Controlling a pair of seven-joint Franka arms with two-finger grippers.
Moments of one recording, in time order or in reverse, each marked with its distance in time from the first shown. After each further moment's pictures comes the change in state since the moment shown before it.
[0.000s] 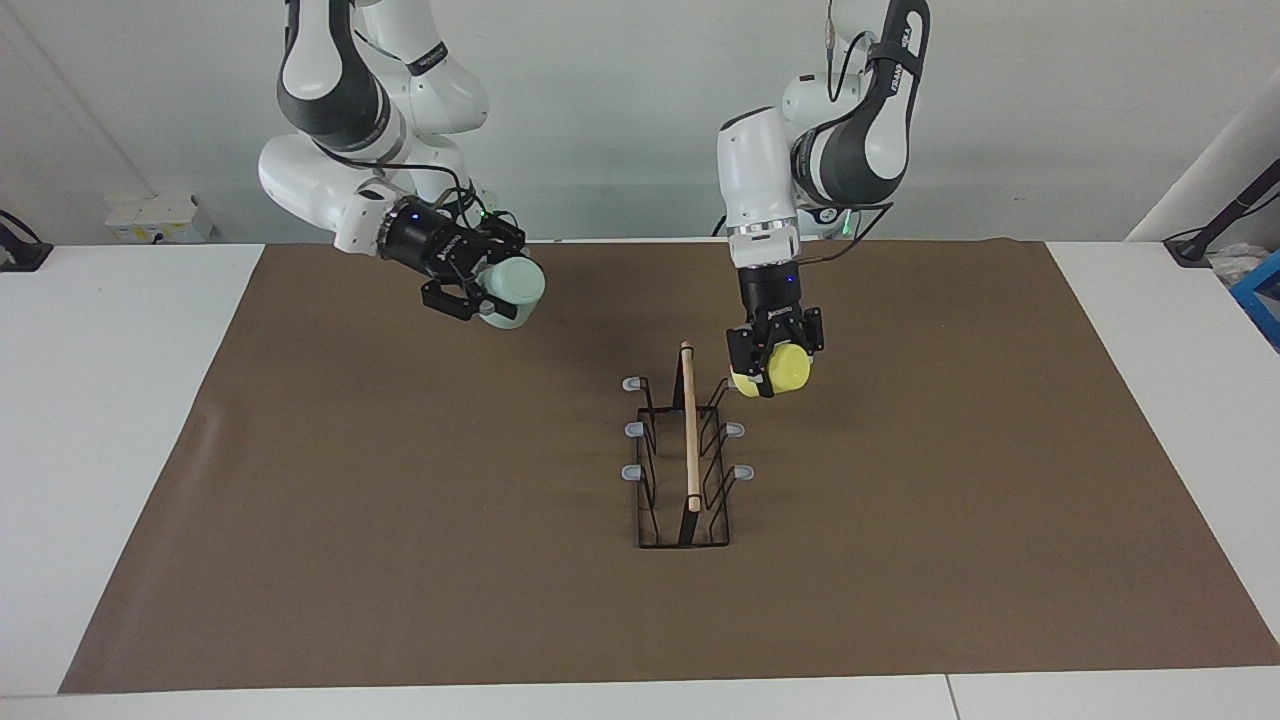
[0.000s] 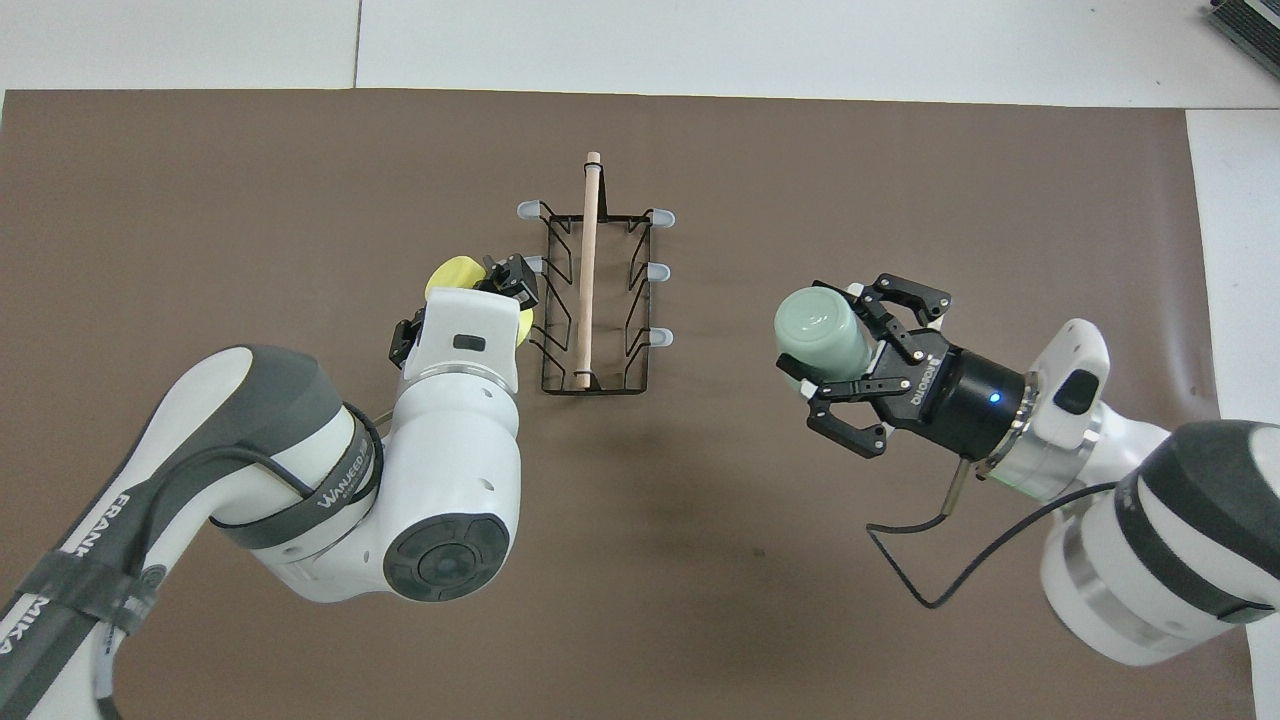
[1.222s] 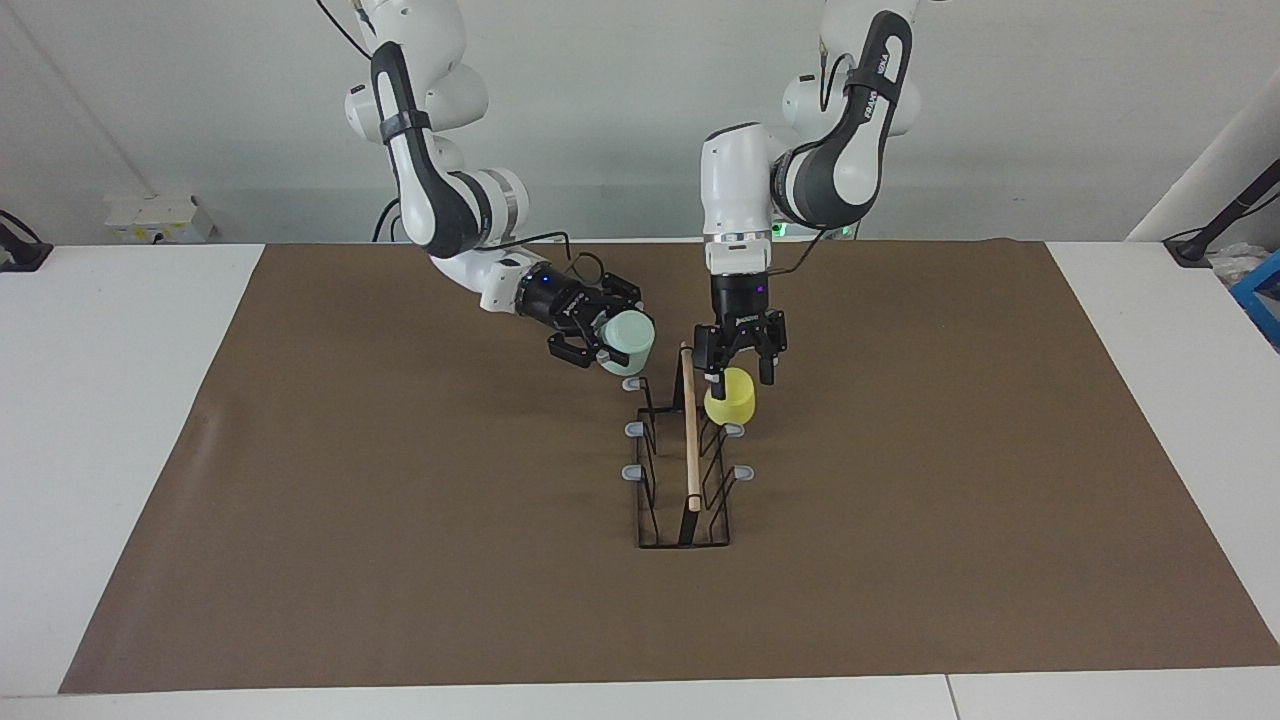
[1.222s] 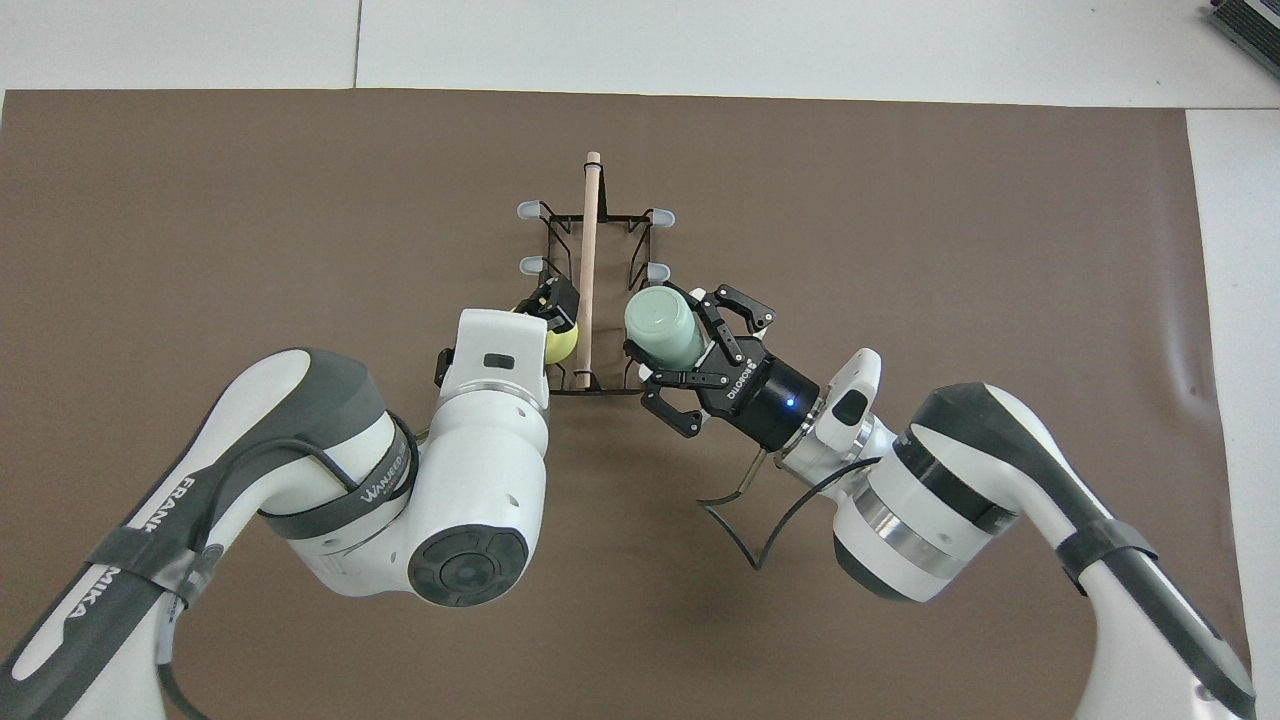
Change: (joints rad) left arm 0.001 0.046 -0.011 0.004 0.012 0.087 -0.123; right arm 0.155 0.286 0.000 0.165 0.372 0.002 -0.309
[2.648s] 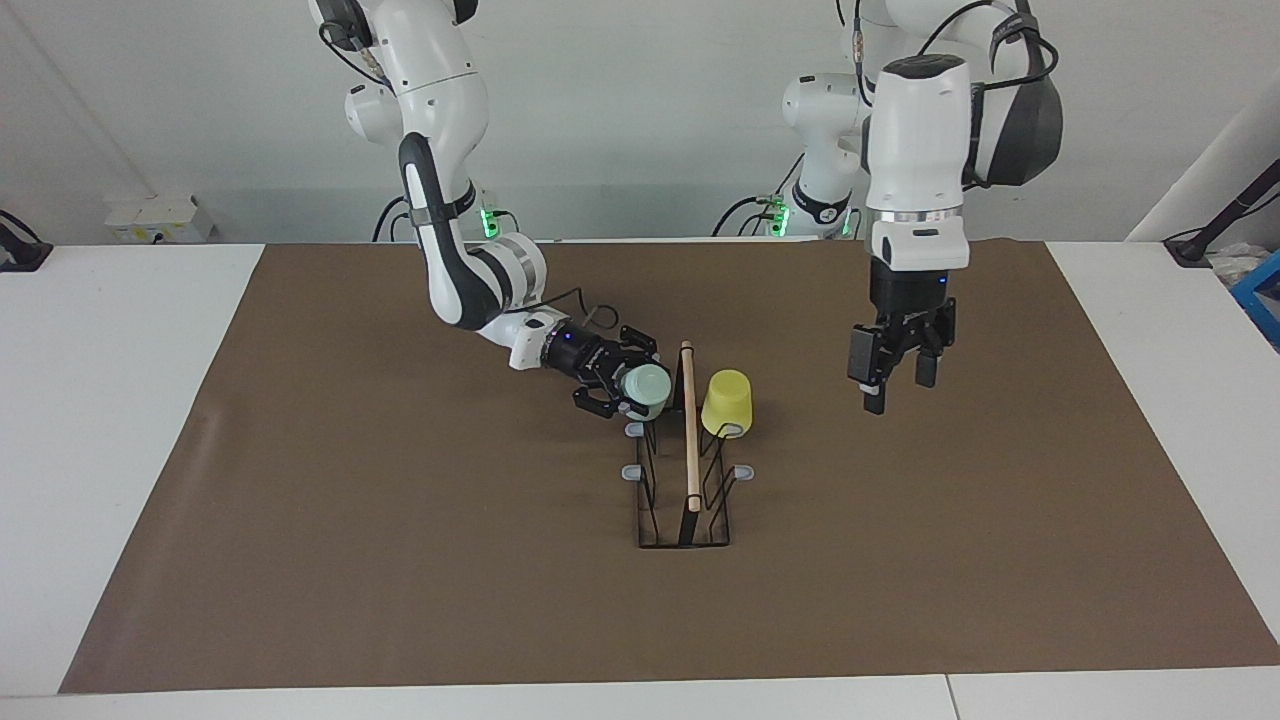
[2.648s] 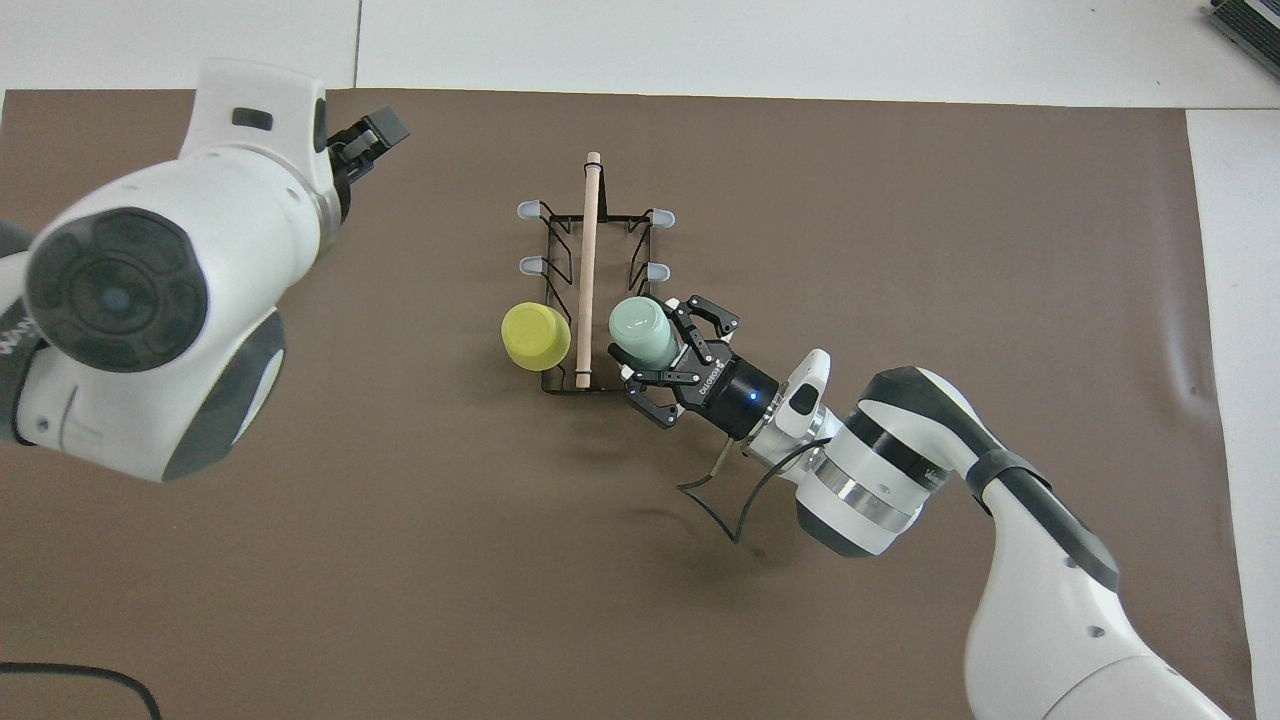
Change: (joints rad) left arm 0.041 0.024 0.227 0.405 -0.717 -0.352 1.014; right arm 0.001 0.233 -0.004 0.042 0.049 -0.175 -0.088
